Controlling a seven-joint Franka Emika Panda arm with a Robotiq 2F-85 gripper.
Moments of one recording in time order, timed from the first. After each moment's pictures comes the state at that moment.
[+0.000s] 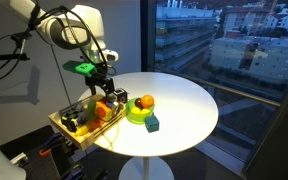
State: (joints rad) arm 0.03 -0.28 -0.02 -2.65 -0.01 2.32 -0.22
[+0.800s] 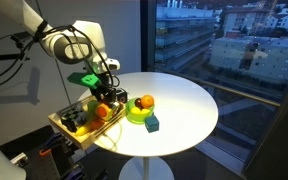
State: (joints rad) arm 0.03 -0.19 -0.02 -2.70 -0.01 2.53 -0.26
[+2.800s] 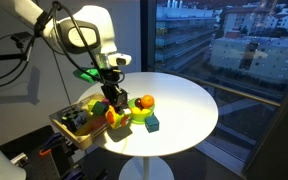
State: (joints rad) arm -0.15 -0.25 -0.04 -2.64 -0.23 2.38 0.01
